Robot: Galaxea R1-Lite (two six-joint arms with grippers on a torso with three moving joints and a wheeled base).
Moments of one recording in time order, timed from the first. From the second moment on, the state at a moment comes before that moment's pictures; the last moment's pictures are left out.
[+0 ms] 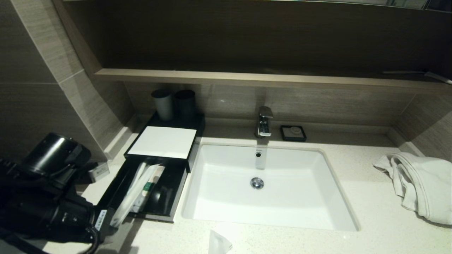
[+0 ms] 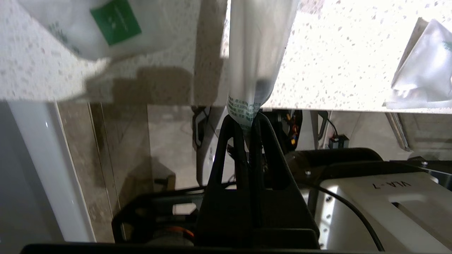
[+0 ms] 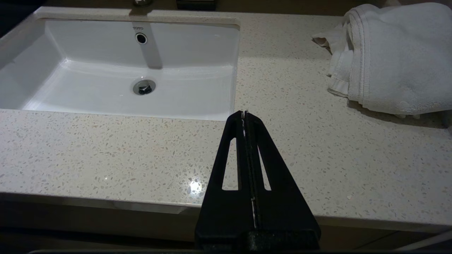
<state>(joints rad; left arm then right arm) -0.26 1.41 -0.84 0.56 -0.08 -0.23 0.00 0.00 0.00 0.00 0.00 0.00</state>
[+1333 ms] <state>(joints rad) -0.26 1.78 -1.02 0.47 0.00 -0.32 0.00 0.00 0.00 0.00 0.00 0.00</state>
